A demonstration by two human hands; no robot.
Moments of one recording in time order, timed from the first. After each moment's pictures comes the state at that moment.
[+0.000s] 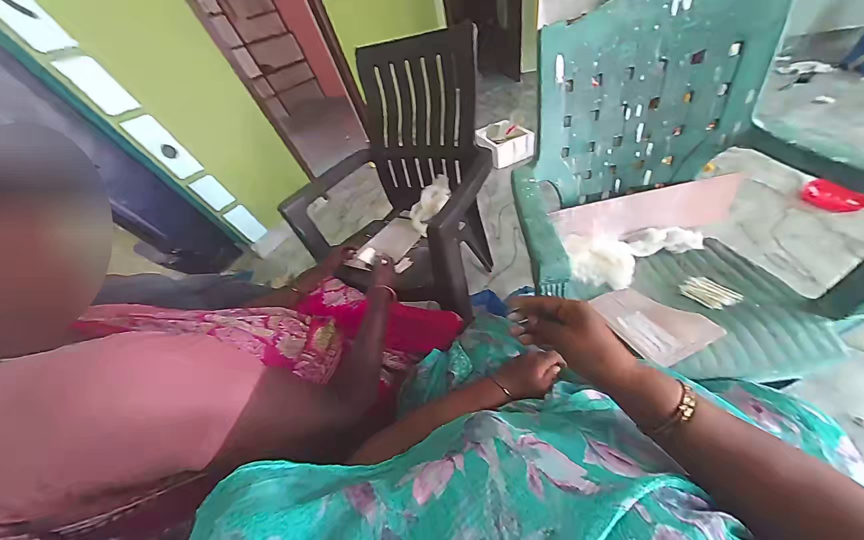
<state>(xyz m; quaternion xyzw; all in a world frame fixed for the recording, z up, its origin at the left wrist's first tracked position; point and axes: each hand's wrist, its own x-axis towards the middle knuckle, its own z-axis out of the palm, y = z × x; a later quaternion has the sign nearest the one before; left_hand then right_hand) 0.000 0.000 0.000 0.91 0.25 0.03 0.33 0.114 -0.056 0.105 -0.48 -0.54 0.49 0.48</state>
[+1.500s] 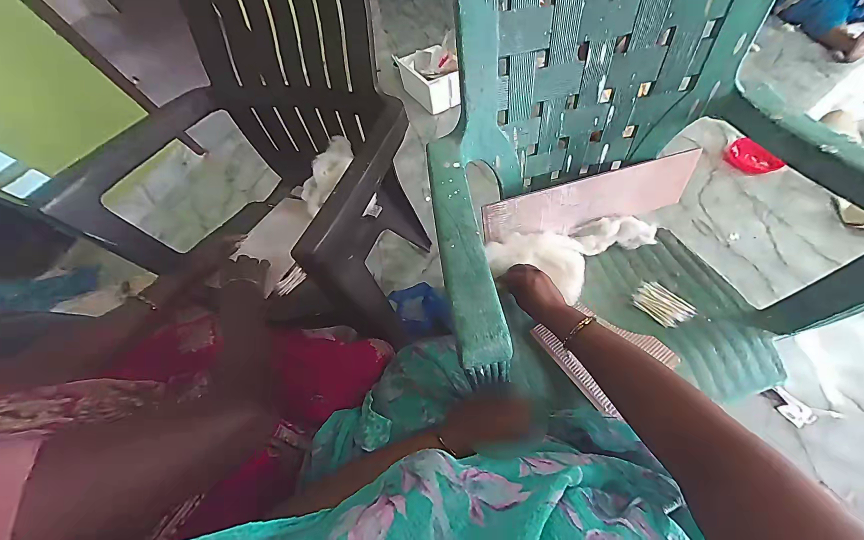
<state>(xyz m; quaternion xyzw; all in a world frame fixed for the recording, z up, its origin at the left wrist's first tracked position) 0.050 0.052 -0.065 0.90 0.13 0.03 0.41 0.280 0.141 -0.047 -0.63 -0.73 0.13 0.23</state>
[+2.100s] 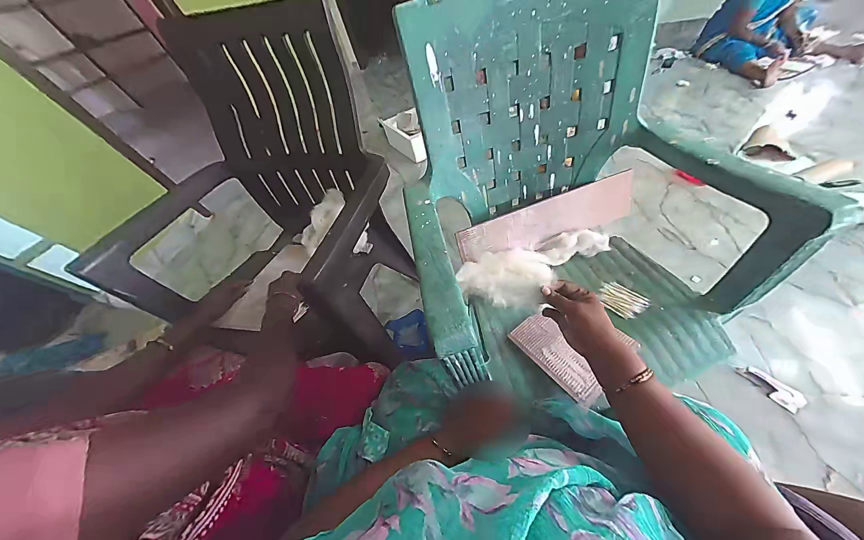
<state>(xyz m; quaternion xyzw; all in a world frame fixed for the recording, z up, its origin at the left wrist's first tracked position) 0.049 0.041 -0.064 0.89 0.19 0.07 0.41 0.297 0.032 0.018 -0.52 -0.29 0.41 0.69</state>
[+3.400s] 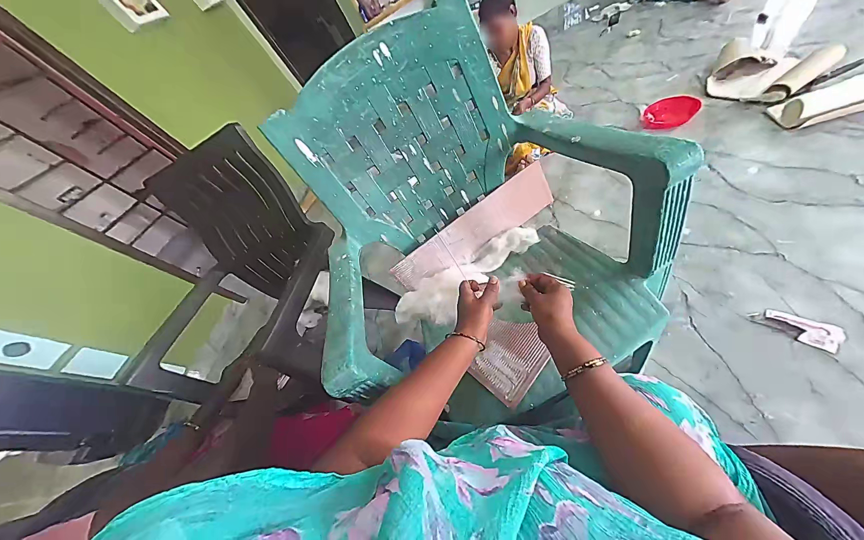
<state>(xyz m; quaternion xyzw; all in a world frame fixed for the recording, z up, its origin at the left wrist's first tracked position) 0.287 0.066 0.021 0.63 0.43 0.31 0.56 0.388 -0.004 -0.010 -0.64 -0.20 0.32 0.67</state>
